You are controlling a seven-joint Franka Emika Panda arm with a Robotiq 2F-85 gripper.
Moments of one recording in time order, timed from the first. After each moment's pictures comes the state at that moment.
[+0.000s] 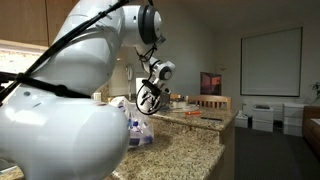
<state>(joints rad) 0.25 0.44 0.12 -1.57 0.54 1.88 0.23</state>
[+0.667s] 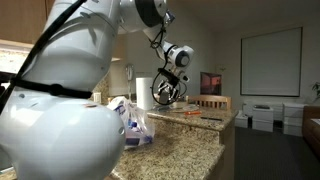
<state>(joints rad) 0.10 0.31 0.07 -1.60 0.52 1.82 0.22</state>
